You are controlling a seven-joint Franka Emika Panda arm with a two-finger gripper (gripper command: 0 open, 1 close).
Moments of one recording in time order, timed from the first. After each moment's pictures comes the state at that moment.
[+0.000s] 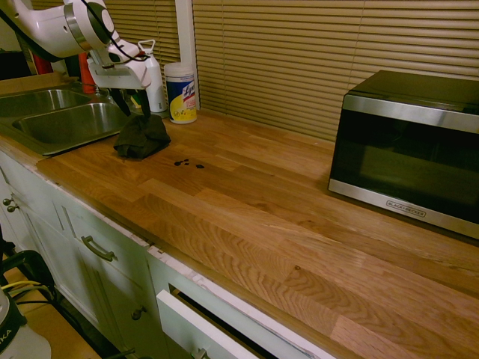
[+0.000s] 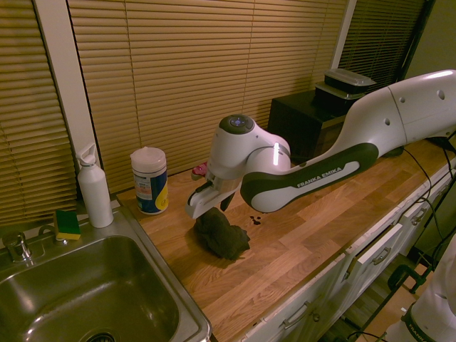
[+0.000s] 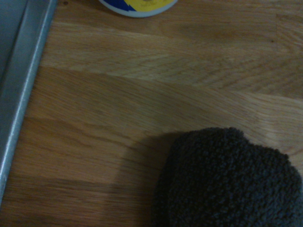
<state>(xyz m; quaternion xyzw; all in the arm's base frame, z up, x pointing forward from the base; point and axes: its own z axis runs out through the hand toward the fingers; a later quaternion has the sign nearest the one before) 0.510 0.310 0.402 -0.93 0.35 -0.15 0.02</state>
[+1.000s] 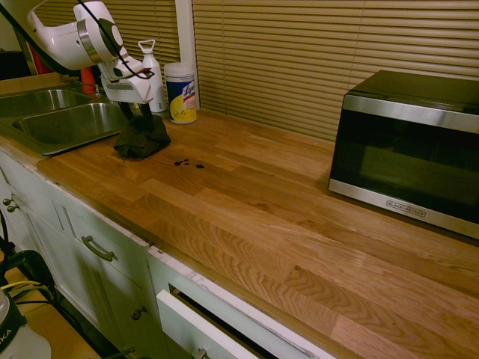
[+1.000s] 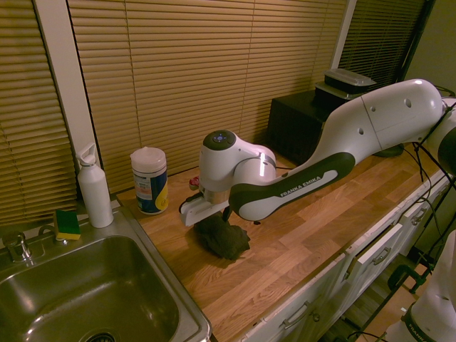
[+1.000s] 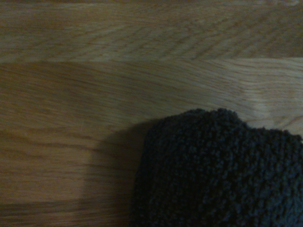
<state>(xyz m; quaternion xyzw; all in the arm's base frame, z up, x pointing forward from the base) 0.526 0.309 0.365 -0.90 0.42 -0.14 -0.02</state>
